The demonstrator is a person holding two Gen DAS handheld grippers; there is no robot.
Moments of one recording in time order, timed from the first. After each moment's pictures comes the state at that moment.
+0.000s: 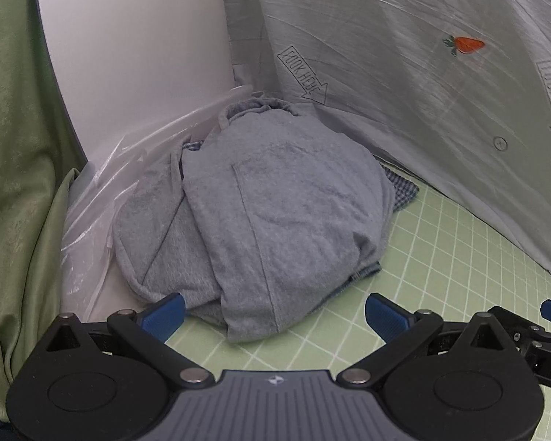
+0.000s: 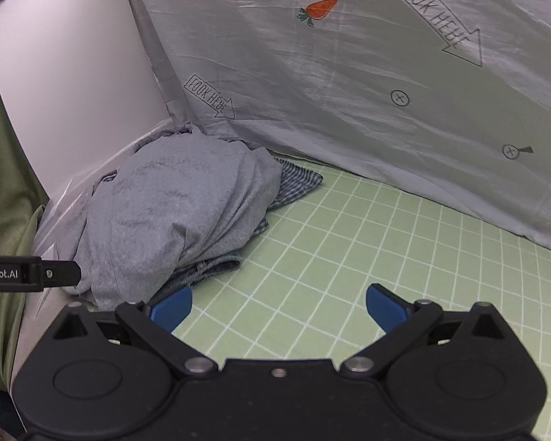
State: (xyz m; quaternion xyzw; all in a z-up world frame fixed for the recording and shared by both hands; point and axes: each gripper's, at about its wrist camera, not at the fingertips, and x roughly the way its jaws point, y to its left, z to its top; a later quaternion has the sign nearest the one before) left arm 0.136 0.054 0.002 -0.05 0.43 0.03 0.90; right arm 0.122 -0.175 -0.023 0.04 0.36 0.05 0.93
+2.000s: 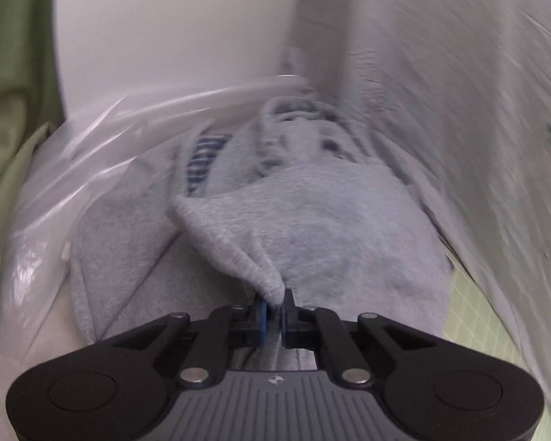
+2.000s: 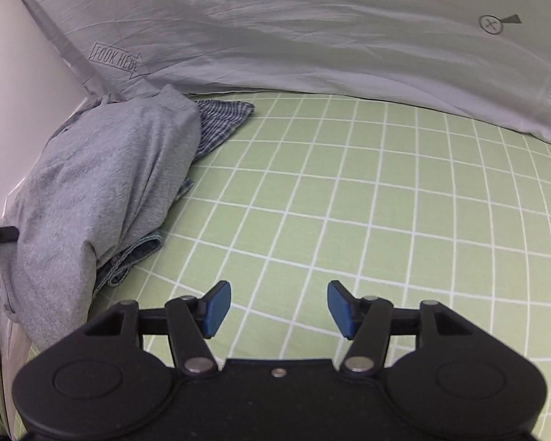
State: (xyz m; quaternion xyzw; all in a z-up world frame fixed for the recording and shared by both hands) left arm 0.233 0.109 -0.037 -0.19 0.44 0.03 0.88; right arm 0.162 -0.242 -0.113 0.14 0.46 -0.01 0.88
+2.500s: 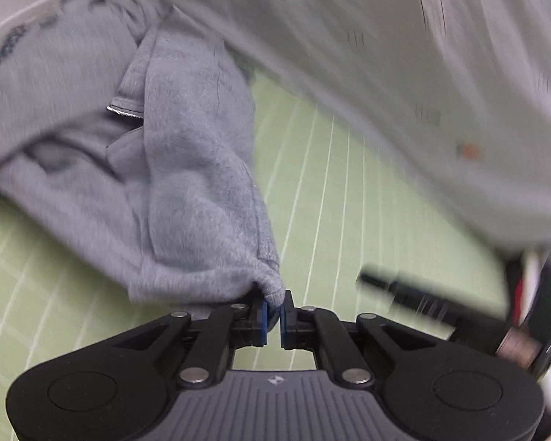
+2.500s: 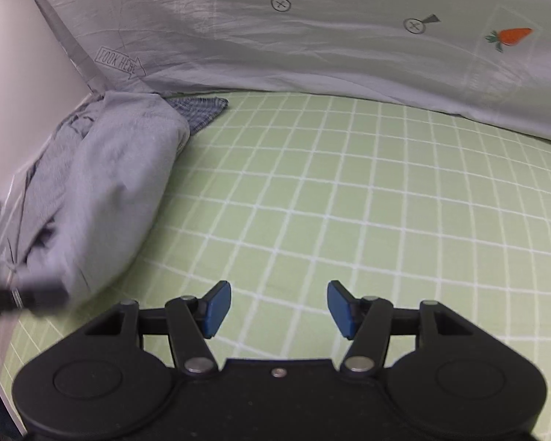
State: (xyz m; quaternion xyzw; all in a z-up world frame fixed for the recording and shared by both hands) left arm 0.080 -0.039 -0.060 -0.11 0.53 -0.20 0.81; right arm 0.055 -0.276 -0.088 0.12 0.45 -0.03 0.88
